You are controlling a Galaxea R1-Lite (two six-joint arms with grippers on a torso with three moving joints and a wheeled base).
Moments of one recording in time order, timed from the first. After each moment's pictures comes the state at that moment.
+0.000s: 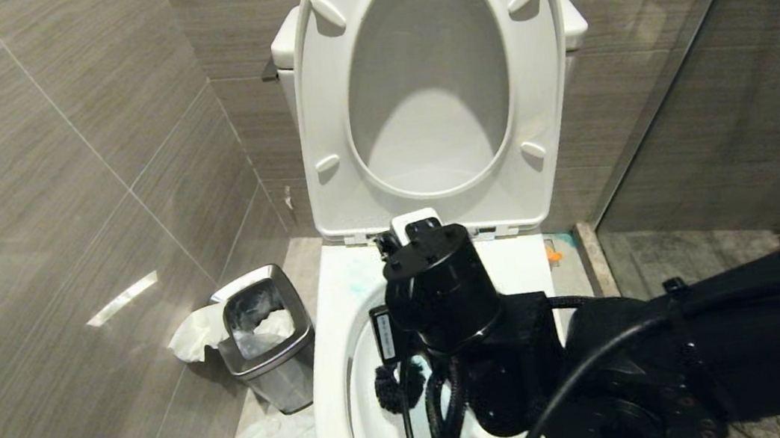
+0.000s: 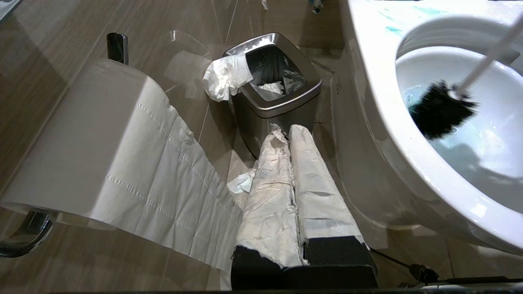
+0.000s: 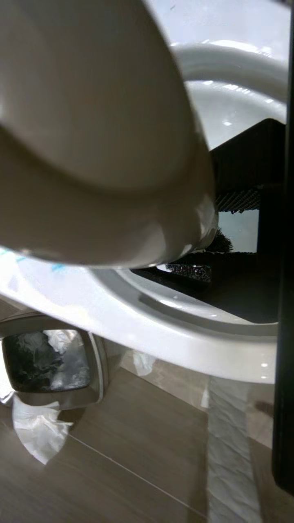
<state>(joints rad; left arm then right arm) 0.00 0.00 0.00 0.00 0.00 0.04 0.99 2.00 -1.24 -0.36 -0.62 0.31</state>
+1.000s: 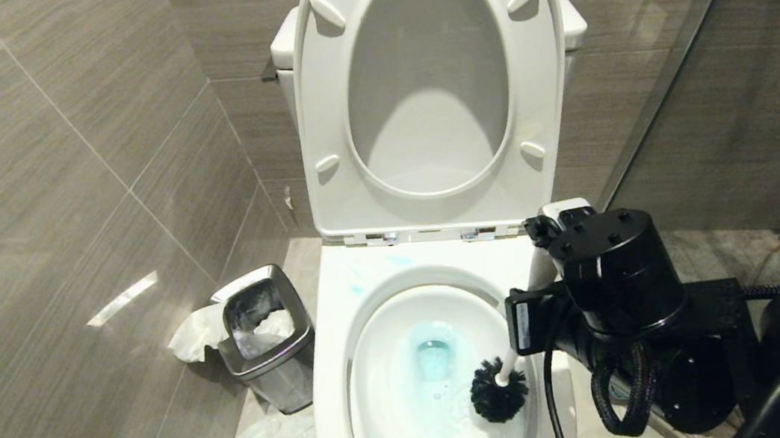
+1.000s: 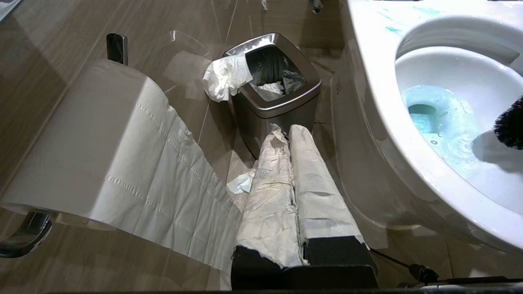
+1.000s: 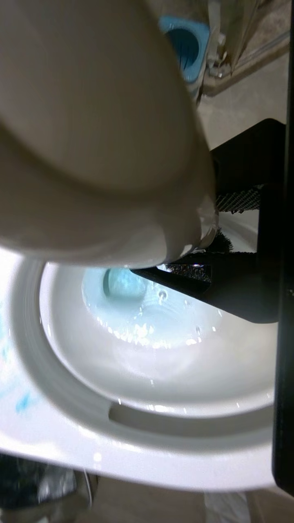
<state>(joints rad) 0.00 0.00 0.00 0.00 0.00 0.03 0.82 1.74 -0.87 -0.36 -0.62 0.38</state>
